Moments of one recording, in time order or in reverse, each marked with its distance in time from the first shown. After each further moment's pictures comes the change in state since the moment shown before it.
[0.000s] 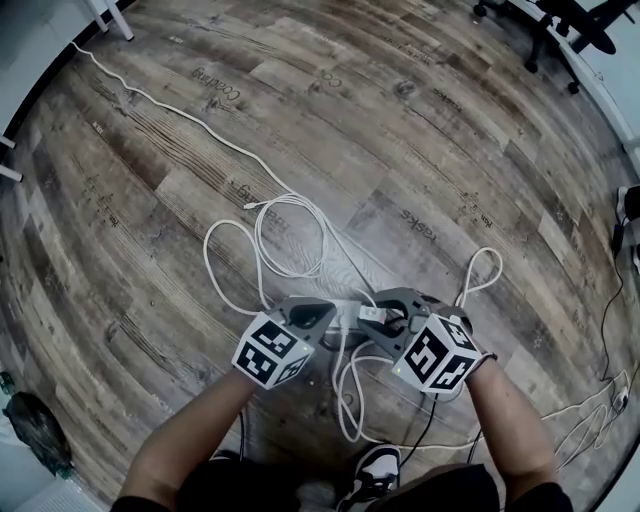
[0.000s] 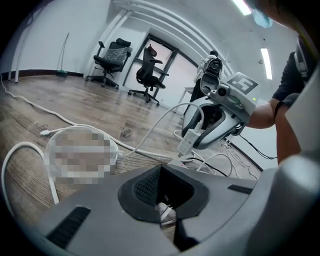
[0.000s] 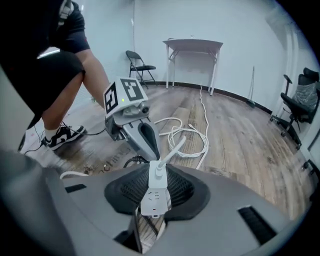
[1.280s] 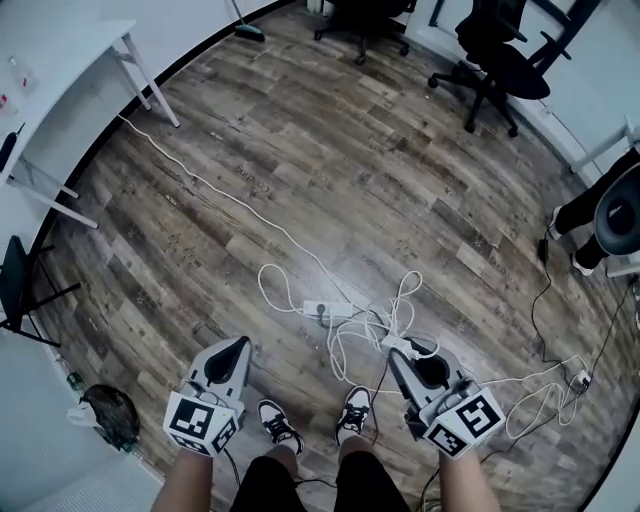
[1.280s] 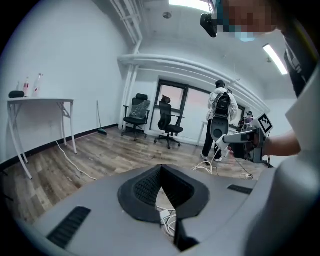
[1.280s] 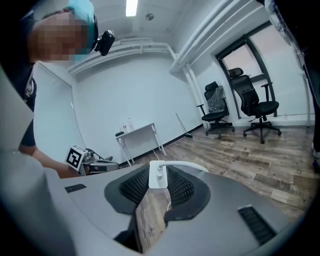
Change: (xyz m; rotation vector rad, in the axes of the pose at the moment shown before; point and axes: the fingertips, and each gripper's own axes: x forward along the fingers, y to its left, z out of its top) left arm -0.512 -0.228 0.393 -0.003 -0.274 0.419; right arm -0.536 0.050 0.375 0.751 -0.624 -0.437
